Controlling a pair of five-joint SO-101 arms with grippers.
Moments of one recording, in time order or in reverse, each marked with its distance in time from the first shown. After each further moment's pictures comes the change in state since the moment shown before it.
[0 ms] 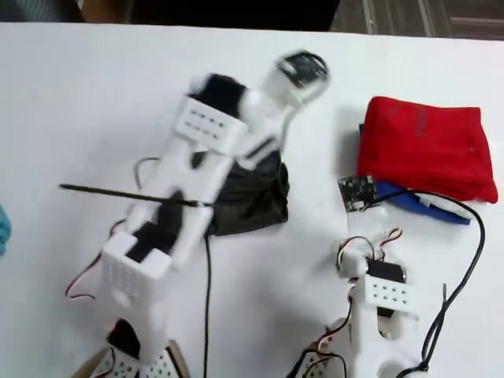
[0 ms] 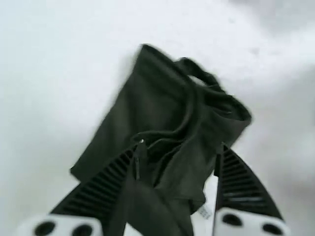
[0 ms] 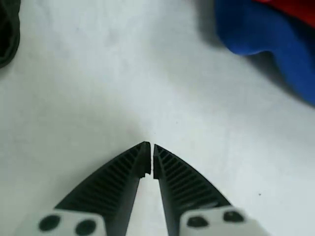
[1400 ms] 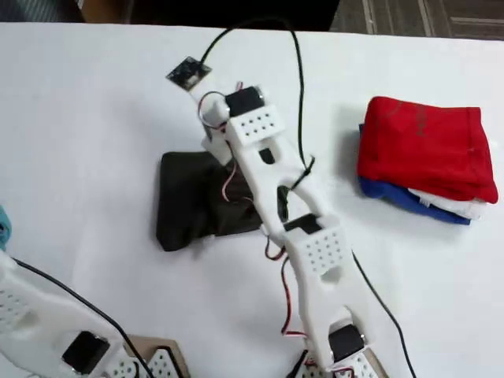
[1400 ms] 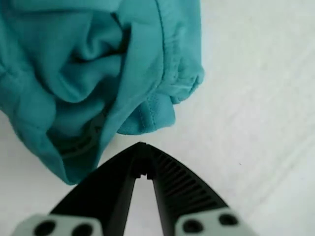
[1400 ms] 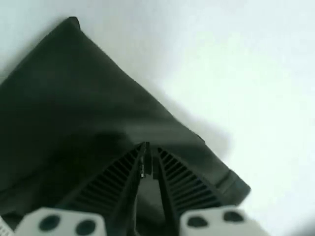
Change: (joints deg) left arm -81.4 -1.3 39.8 -20.3 -6.9; right arm -37.6 97.8 -134.4 49.1 -0.3
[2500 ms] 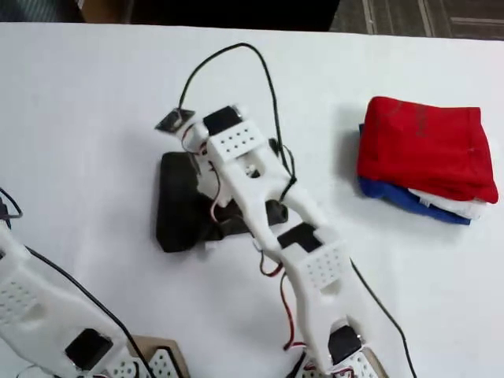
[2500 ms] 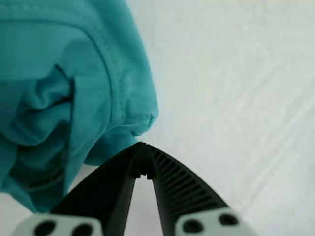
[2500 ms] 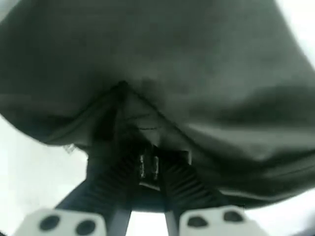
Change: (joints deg) left arm 7.3 0.0 0.2 -2.5 4.0; right arm -5.5 -11.8 21.1 10.6 0.0
